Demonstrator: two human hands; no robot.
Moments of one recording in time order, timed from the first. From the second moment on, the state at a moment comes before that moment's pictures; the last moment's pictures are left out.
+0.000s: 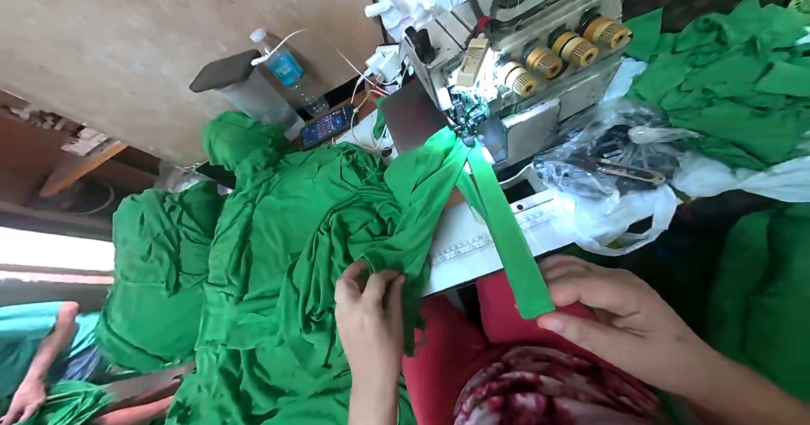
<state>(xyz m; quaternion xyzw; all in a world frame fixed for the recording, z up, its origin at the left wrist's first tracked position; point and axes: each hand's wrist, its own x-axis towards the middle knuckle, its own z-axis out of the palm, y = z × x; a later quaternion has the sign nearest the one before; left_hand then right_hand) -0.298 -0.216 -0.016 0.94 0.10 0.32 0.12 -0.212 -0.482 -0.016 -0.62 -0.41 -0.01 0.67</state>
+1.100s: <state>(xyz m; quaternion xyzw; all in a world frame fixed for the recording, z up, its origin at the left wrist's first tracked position) -0.316 -0.260 0.071 0.88 -0.24 0.26 0.30 -0.203 -0.440 0.008 -0.62 -0.48 -0.11 0.61</state>
